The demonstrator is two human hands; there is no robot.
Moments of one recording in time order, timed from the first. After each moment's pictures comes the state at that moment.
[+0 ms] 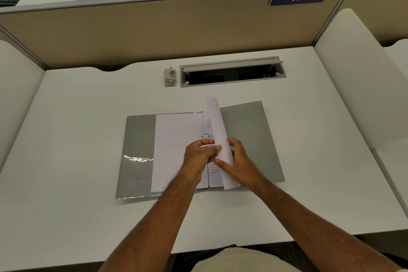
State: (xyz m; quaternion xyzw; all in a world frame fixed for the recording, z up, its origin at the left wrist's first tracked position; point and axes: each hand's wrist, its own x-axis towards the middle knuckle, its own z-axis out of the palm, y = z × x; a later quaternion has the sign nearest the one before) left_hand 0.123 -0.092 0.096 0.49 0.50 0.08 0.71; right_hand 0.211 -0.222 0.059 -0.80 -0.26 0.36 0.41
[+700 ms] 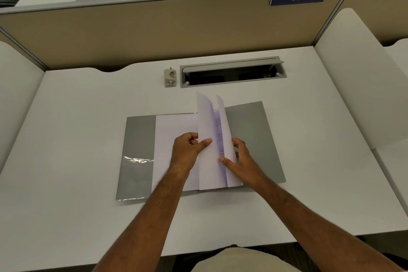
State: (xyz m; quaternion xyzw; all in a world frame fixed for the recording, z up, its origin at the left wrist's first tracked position) left_hand 0.112 -0.062 0.111 0.64 0.48 0.11 0.59; right_hand 0.221 -0.229 0.050 -0.79 -0.24 0.36 0.43
